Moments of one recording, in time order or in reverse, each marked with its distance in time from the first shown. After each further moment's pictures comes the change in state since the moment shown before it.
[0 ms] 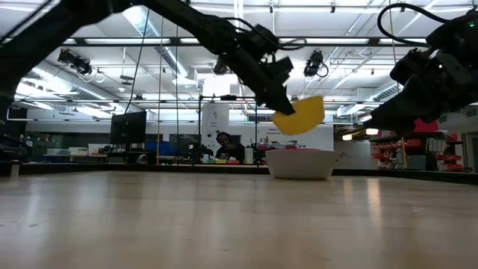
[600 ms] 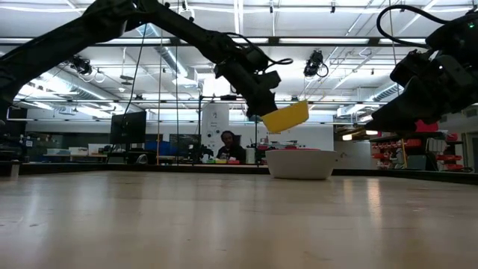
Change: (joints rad) left arm 0.147 0.128 0.243 -0.236 0.217 -0.078; right arm 0.000 0.000 0.000 -0.015 0.000 0.011
